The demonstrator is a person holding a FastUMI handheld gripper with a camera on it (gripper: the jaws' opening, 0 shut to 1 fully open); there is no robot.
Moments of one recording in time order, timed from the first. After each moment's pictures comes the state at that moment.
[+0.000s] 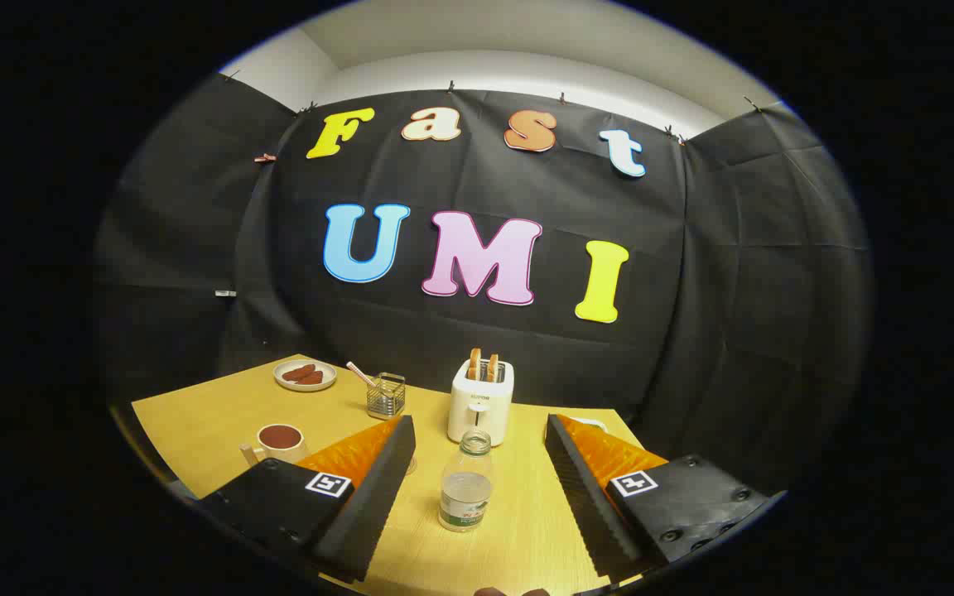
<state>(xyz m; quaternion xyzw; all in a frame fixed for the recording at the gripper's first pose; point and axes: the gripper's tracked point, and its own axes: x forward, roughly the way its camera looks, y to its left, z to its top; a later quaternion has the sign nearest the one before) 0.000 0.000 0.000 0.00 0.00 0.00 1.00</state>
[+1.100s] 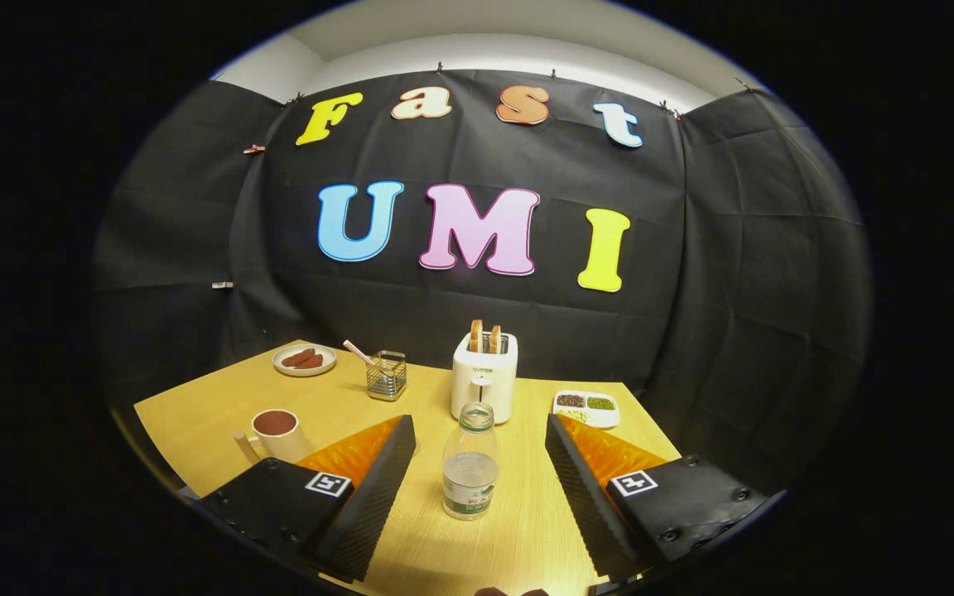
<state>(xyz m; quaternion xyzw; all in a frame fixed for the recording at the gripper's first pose) 0.016 0.005 -0.033 0.03 0.03 0.01 1.00</state>
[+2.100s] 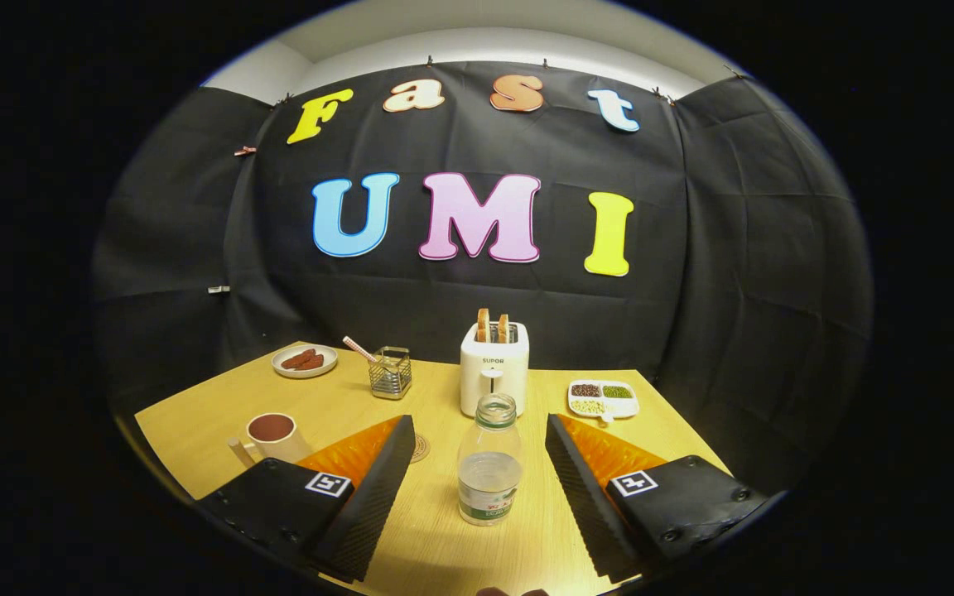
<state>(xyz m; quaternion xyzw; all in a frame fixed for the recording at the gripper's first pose) 0.048 0.016 -0.063 0.05 0.05 0.00 1.00</state>
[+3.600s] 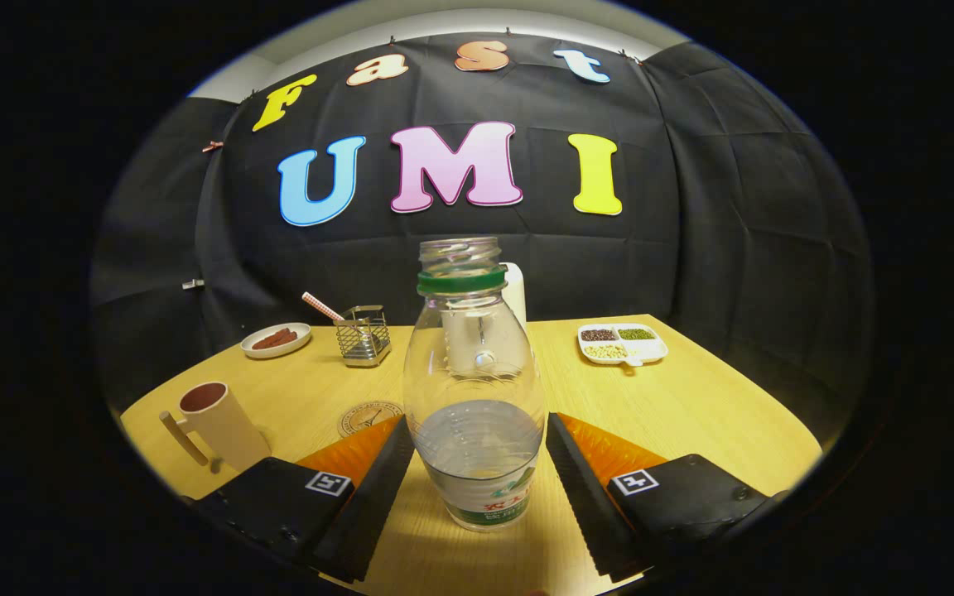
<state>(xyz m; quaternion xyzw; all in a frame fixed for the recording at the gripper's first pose) 0.110 0.020 -0.174 0.11 0.08 -0.01 0.99</state>
